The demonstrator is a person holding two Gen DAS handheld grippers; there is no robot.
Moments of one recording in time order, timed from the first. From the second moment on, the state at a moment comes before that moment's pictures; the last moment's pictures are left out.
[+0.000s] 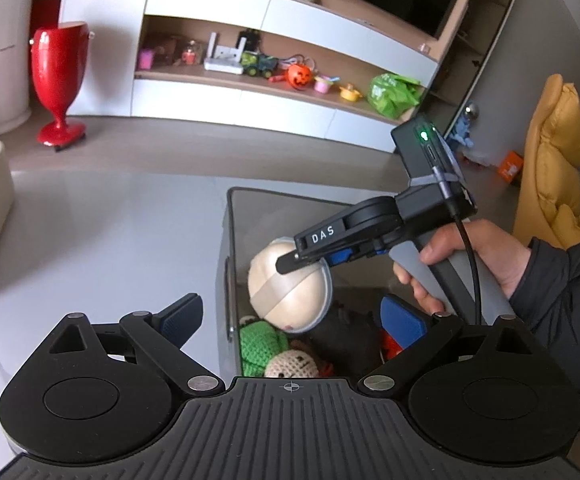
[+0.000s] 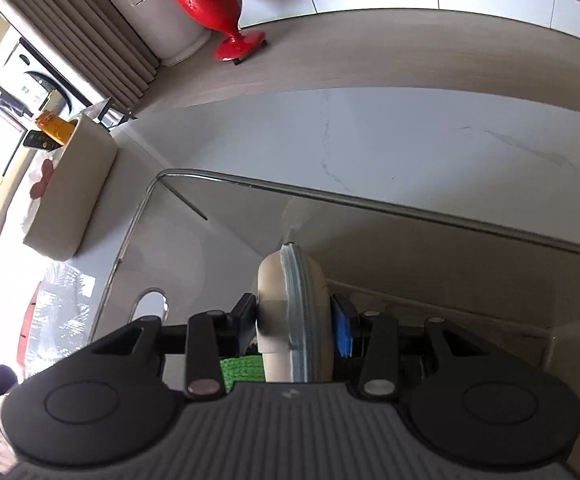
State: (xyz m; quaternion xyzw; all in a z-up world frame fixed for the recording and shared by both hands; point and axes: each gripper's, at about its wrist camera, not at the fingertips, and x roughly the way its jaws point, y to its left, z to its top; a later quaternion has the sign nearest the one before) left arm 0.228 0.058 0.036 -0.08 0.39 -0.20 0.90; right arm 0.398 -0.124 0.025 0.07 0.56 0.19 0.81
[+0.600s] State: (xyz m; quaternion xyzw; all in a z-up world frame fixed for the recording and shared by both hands) left arm 0.268 0.082 -0.002 -0.16 0.44 -0.23 0.86; right arm 0.306 -0.228 0.123 0.14 0.39 0.16 0.90
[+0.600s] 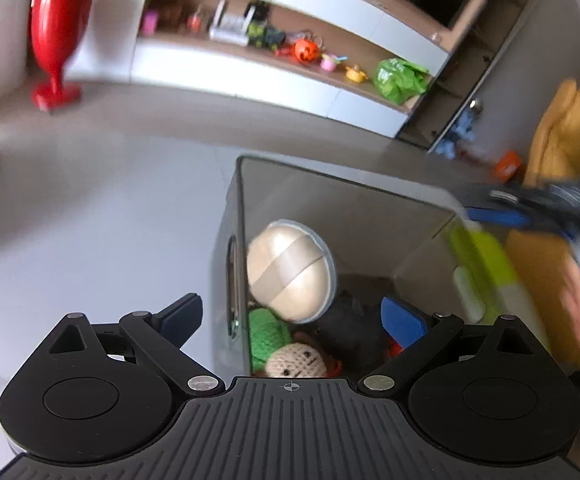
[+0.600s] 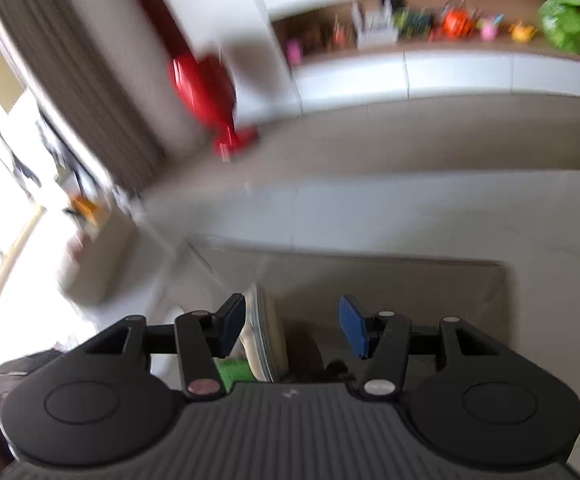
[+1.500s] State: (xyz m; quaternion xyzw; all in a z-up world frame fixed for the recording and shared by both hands) left arm 0.300 0.121 -0.069 -0.36 0.46 -0.22 0.78; right arm 0.240 -0.377 0.008 0.35 0.36 0.13 0.86
